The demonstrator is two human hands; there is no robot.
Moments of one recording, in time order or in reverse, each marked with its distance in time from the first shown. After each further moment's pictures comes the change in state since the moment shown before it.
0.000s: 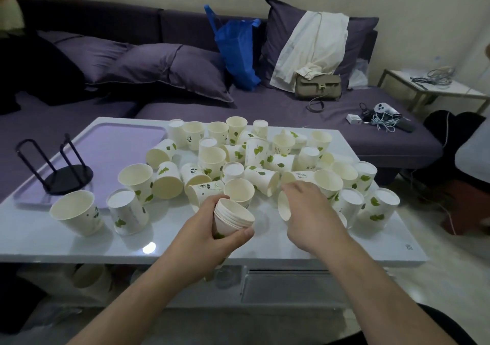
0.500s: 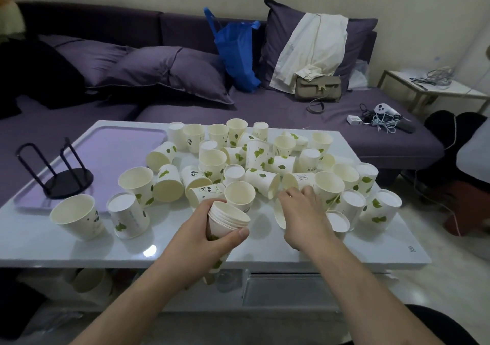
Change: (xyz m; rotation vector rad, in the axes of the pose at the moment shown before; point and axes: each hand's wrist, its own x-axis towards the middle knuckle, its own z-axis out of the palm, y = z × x) left_hand 0.000 -0.002 -0.007 -0.074 0.031 -0.029; right_hand 0.020 0.000 0.028 -0.216 0.027 -0.017
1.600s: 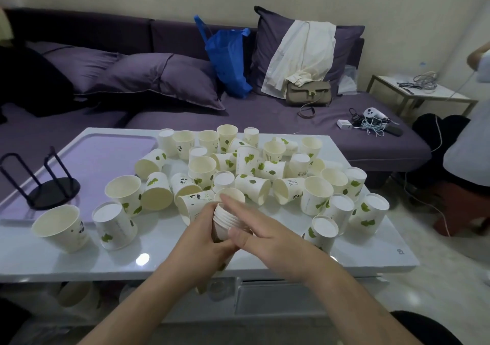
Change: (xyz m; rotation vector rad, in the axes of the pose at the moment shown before) left_hand 0.019 0.006 0.025 0.059 -0.005 0.019; right_hand -0.040 -0.020 -0.036 1.035 -0.277 -0.365
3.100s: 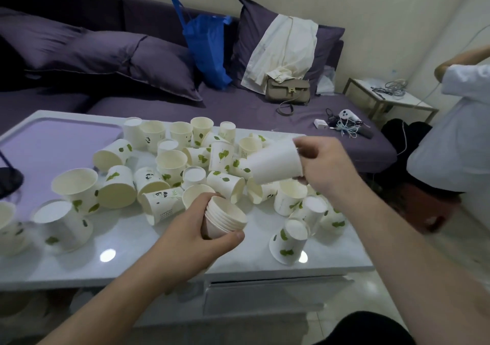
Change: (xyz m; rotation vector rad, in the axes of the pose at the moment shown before) left_hand 0.014 0.023 0.018 -0.079 -0.113 0.087; right_hand 0.008 0.007 -0.143 -0.089 0.658 0.107
